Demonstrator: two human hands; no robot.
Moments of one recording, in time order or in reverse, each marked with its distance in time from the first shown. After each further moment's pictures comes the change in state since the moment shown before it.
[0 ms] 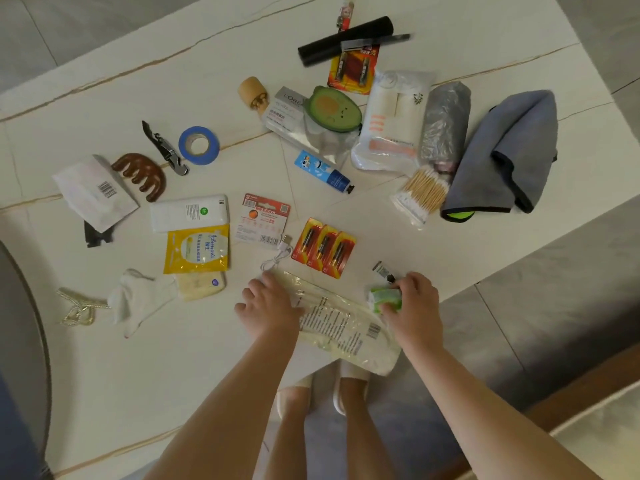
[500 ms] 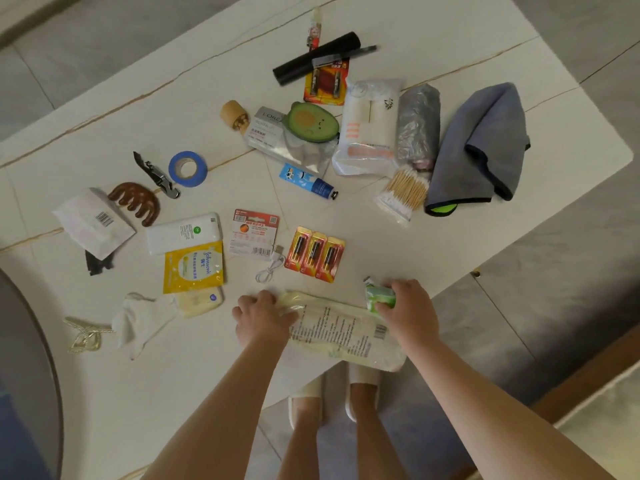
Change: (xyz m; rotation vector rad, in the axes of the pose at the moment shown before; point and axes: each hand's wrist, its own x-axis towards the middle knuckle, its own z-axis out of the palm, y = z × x) left_hand -0.006 -0.012 -0.011 -0.202 -0.067 0.038; right_hand -0.004 -0.001 -0.006 0.038 -0.048 0.067
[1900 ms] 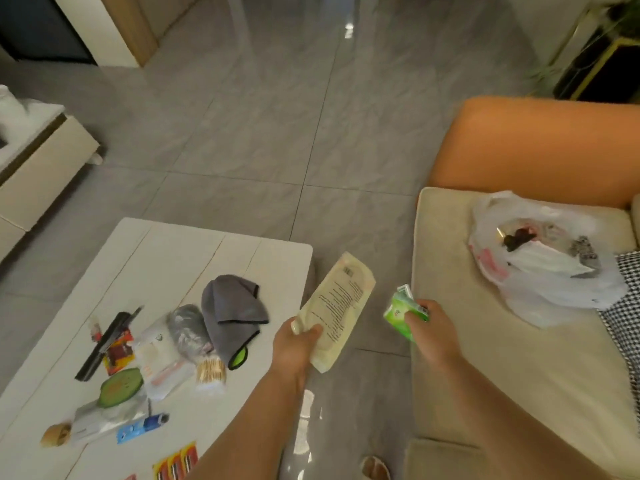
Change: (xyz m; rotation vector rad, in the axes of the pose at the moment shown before) left_hand -0.296 0.330 -0.009 -0.647 -0.560 0.522; right_hand -0.177 0.256 -0.273 1.085 0.655 0.653
